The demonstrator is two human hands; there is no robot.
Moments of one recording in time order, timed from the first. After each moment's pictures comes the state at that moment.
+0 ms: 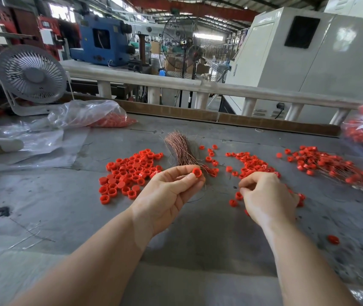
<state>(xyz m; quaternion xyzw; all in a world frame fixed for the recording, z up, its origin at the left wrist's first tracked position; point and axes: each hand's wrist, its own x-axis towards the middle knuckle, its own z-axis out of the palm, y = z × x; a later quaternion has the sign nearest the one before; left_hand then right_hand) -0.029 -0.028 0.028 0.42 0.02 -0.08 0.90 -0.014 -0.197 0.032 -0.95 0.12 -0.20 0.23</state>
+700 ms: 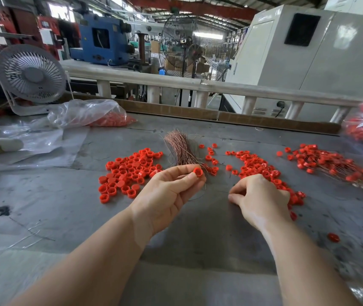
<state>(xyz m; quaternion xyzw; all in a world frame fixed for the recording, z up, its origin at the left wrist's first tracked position) -0.031 -0.030 0.030 0.41 0.02 -0.09 0.91 -0.017 -0.195 0.033 -0.97 0.04 -0.13 0.18</state>
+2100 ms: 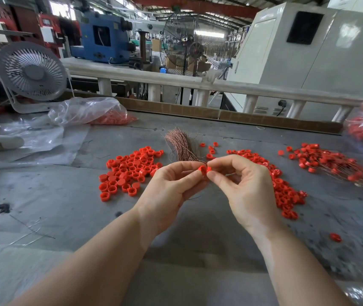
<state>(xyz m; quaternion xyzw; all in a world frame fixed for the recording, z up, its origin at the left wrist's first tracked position) -0.031 -0.035 0.026 0.50 -0.06 -0.03 0.87 -0.028 -0.168 0.040 -0.77 -0.22 -0.23 0.55</state>
